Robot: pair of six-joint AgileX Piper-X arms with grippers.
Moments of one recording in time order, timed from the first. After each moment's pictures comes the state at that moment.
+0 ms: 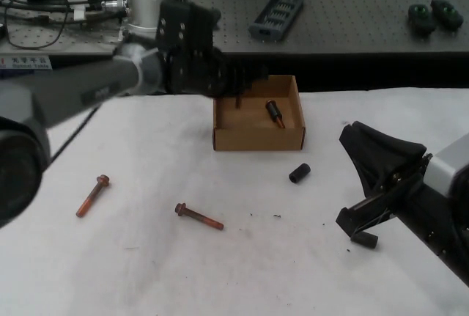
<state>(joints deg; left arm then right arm) -22.7 135.4 -109.4 14.6 15.6 -18.1 35.9 81.1 -12.8 -70.3 -2.4 3.0</state>
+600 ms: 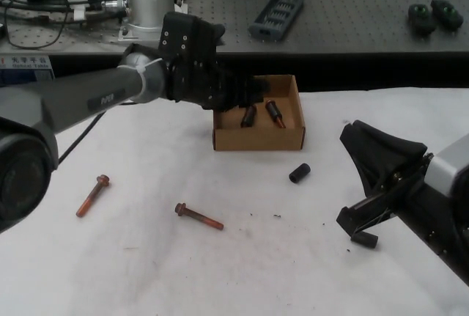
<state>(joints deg) -22.7 137.0 -110.0 16.2 20.6 -16.1 35.9 81.1 -12.8 -70.5 -2.4 2.6</state>
